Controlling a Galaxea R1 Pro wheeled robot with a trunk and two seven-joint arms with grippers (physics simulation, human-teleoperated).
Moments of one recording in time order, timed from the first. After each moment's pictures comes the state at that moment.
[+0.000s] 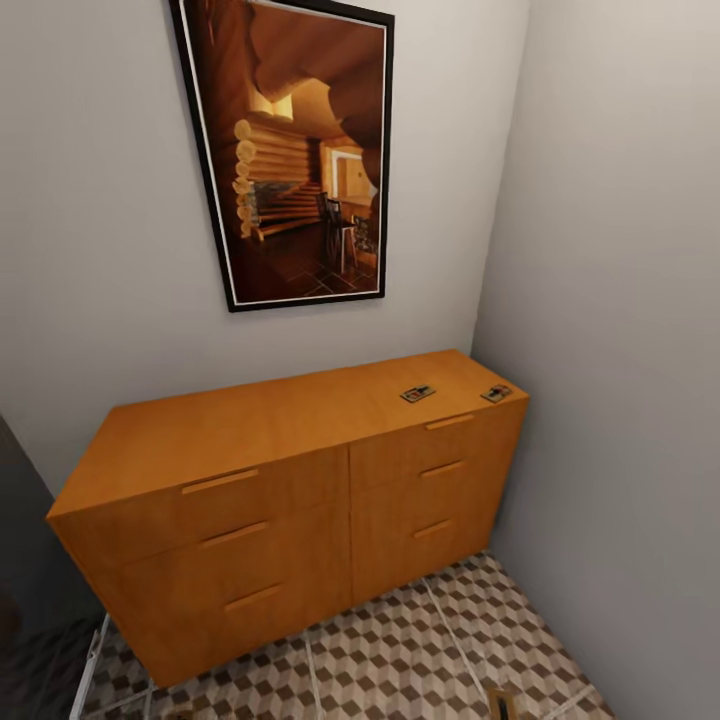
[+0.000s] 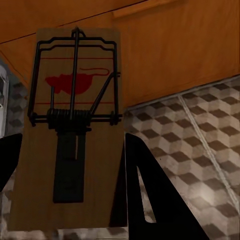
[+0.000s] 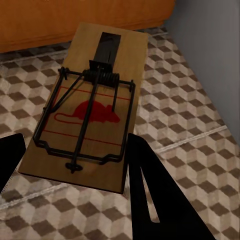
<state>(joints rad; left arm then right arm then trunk) -0.24 -0.01 -0.44 0.07 0.38 -0.88 0.22 -0.08 -0.04 0.04 -0.39 0.05 -0.49 -0.11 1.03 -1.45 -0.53</state>
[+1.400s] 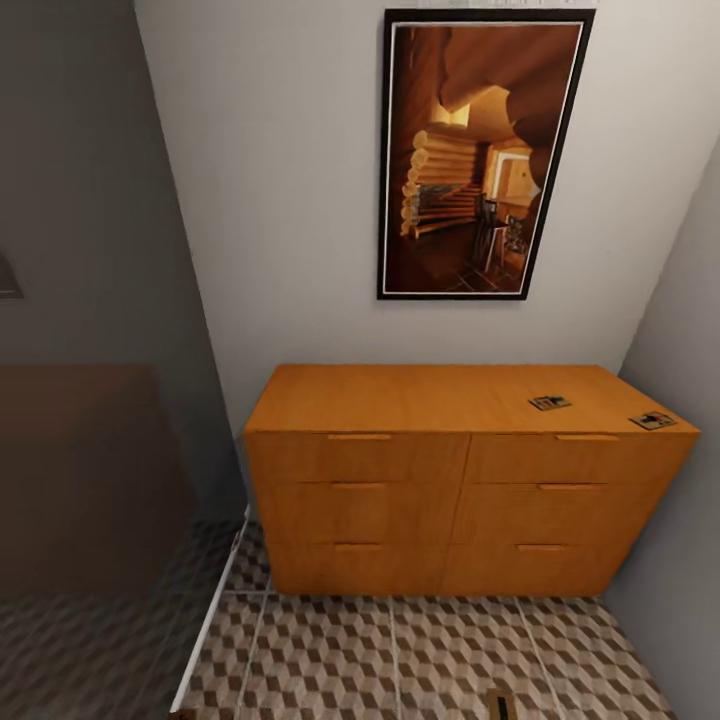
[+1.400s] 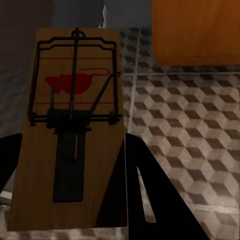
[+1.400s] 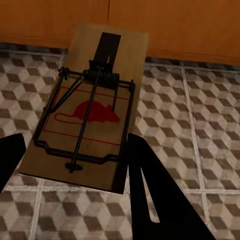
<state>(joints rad) -0.24 -0.01 -0.44 0.07 0.38 -0.88 0.22 -0.08 -0.04 0.04 -0.39 0.05 -0.49 -0.11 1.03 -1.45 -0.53</state>
